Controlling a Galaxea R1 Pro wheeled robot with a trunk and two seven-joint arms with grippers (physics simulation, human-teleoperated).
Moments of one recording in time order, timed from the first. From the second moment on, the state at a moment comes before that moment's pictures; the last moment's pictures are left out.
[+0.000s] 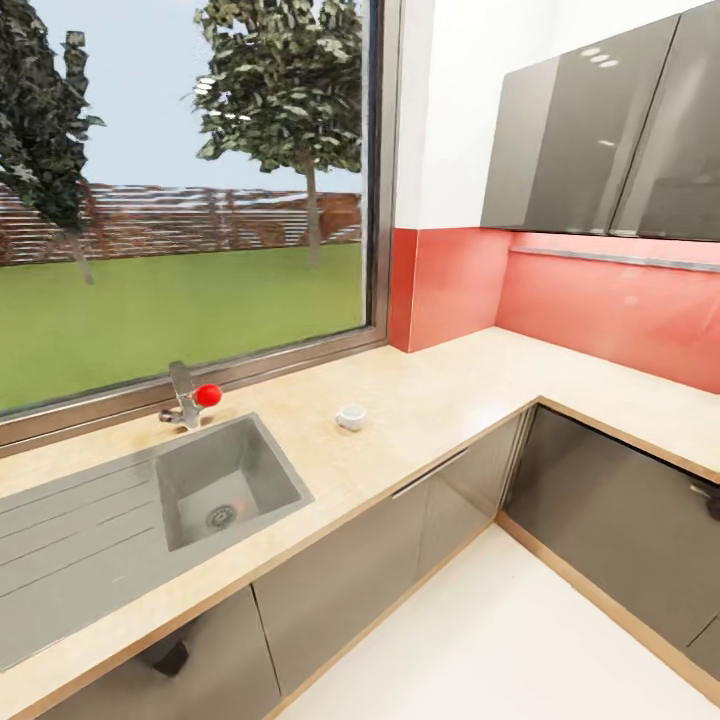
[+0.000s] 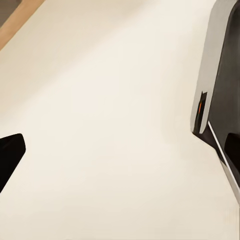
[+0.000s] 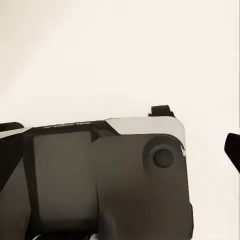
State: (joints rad) left arm 0.01 0.13 0.22 -0.01 -0.19 -0.10 0.19; right arm -0.30 0.01 -0.05 -0.03 -0.11 0.03 0.08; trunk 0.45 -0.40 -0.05
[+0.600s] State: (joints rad) left arm 0.01 0.13 0.22 -0.01 -0.18 -0.10 0.19; right arm -0.31 0.01 -0.05 -0.03 -0.11 0.04 0.08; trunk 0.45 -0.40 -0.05
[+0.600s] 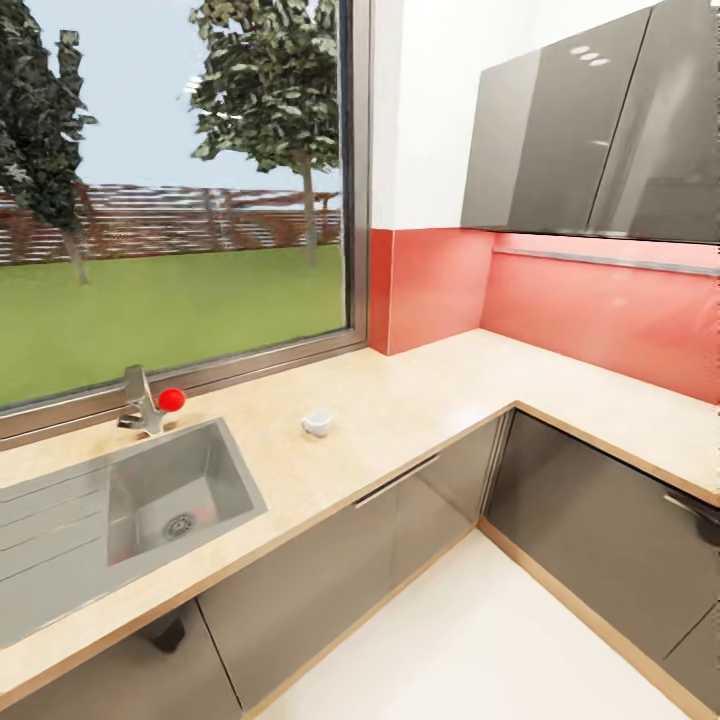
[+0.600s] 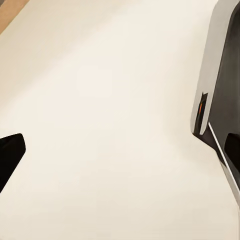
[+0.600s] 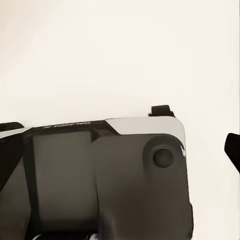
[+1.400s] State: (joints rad) left arm 0.01 0.13 0.23 -0.01 -0.18 -0.11 0.19; right arm -0.31 0.01 -0.05 -0.03 -0.11 0.03 0.08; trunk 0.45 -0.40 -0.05
